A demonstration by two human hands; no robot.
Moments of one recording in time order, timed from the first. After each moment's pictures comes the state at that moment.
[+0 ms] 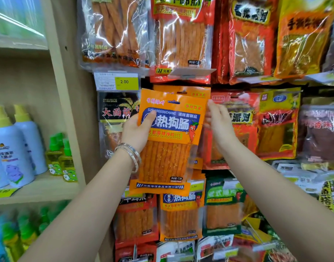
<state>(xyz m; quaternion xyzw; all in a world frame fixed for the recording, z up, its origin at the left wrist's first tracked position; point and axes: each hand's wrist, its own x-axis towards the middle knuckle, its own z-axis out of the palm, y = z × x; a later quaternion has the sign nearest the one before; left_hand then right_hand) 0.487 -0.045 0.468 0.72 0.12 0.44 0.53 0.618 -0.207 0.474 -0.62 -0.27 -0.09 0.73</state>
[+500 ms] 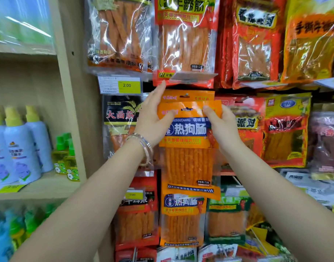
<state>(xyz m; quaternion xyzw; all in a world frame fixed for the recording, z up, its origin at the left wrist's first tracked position) 0.496 -0.070 0.496 0.80 -0.03 0.49 0.34 0.612 -0.215 0.484 -0.61 -0.35 -0.14 0.70</state>
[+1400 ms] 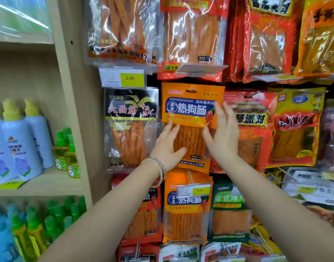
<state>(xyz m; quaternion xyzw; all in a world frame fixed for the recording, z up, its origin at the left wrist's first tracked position) 0.539 -0.055 0.408 0.90 0.03 0.33 0.28 0.641 -0.199 0.429 -0.73 -0.33 -0.46 0.37</state>
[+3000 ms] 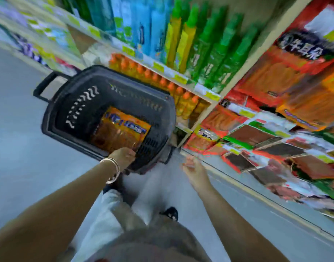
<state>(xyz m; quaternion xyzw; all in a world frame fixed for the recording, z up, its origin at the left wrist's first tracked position) 0.040 -0.004 0.026 0.68 0.55 -0.10 0.48 0.244 -0.159 0.015 -0.82 -0.24 0.41 0.33</state>
